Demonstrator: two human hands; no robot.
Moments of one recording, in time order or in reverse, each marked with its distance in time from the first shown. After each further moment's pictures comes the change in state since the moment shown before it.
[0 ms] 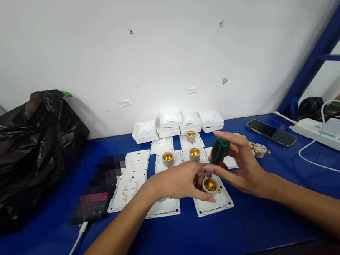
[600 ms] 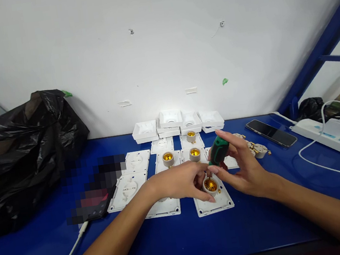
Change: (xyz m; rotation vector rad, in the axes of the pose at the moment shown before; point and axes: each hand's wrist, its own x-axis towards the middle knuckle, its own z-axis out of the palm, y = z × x) left_hand -0.001 0.002 0.000 0.010 -0.003 -0.035; right_hand -0.001 0.000 -0.003 -0.008 -0.048 -0.018
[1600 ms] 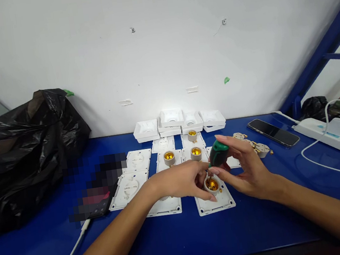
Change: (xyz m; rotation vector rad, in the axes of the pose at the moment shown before) left_hand -0.001 0.002 0.000 -0.018 -0.005 -0.052; right_hand 0.004 -0.008 0.000 -0.013 -0.009 -0.043
